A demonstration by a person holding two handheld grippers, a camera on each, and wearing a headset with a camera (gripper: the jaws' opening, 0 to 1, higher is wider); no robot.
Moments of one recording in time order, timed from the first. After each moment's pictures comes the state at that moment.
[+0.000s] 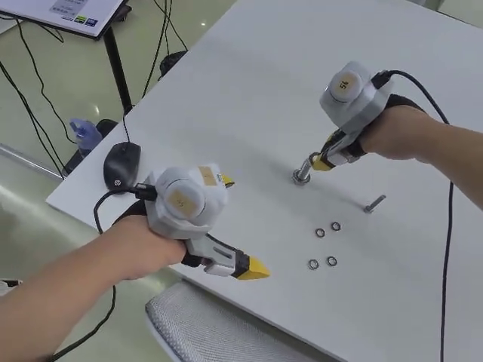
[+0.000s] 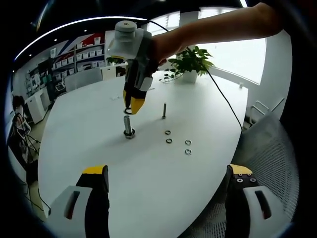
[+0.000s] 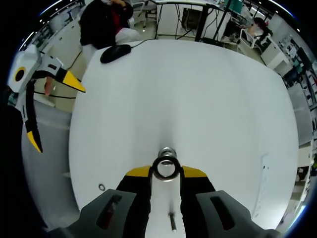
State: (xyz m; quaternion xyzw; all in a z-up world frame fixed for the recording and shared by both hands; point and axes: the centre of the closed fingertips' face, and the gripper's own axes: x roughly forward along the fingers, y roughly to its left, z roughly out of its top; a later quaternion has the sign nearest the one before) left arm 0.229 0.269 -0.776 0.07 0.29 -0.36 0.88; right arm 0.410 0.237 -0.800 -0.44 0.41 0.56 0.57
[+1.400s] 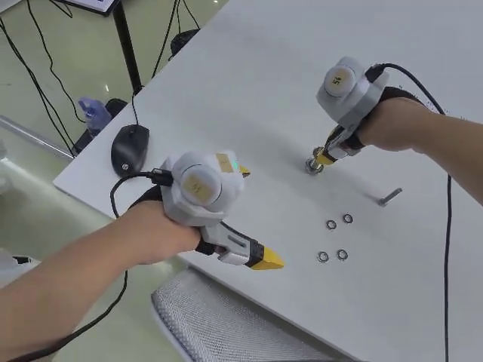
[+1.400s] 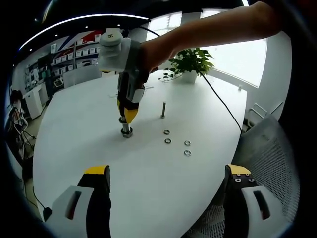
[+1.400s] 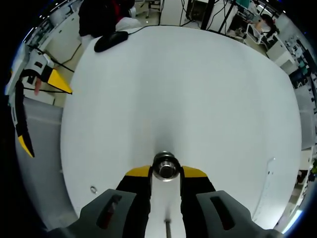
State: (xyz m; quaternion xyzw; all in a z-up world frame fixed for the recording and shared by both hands) left arm 0.232 0.265 -0.781 0.05 0.30 -0.37 0.88; right arm 0.401 0.247 -0.824 -0.47 0.43 0.55 0.54
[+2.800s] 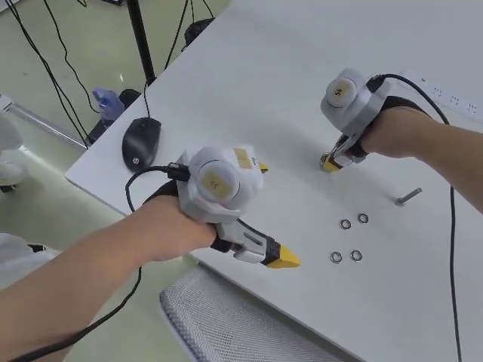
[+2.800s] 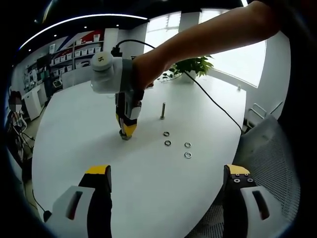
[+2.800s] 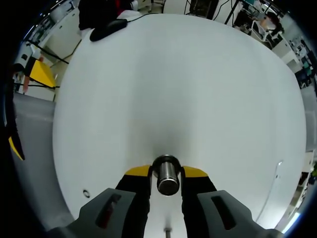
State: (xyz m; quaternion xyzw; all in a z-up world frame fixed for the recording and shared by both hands) left arm 0.238 0.261 -0.783 0.05 0.30 -0.37 0.88; right arm 0.407 0.248 -0.864 -0.48 0.45 0.55 0.52
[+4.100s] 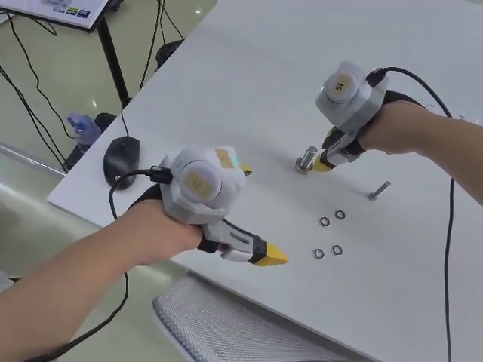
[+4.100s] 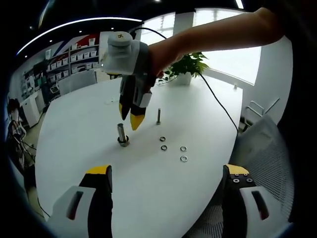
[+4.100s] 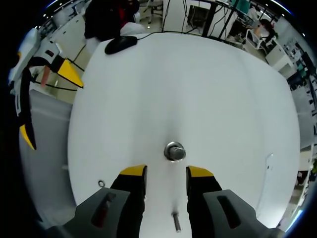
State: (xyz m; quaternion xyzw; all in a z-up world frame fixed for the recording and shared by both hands) left arm 0.234 0.255 -0.762 0.07 0.29 -0.39 0.87; right arm 0.394 0.224 -0.811 -0.46 0.42 0.56 0.55
